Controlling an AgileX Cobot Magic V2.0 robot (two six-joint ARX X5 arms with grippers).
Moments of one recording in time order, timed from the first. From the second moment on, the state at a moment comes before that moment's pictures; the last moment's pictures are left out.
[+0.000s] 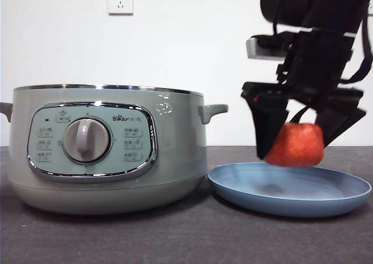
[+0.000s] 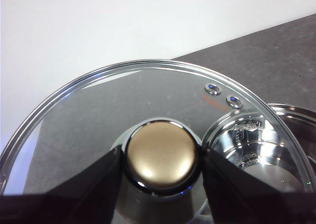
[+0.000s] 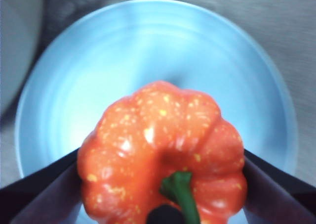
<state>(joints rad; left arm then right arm) -0.51 0.74 1.22 -0.83 -0.43 0.07 0.52 1.55 1.00 -0.57 0.08 0.10</state>
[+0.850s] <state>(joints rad) -0.51 0.82 1.22 -0.83 -0.33 0.07 0.52 1.64 1.00 -0.56 0.08 0.12</state>
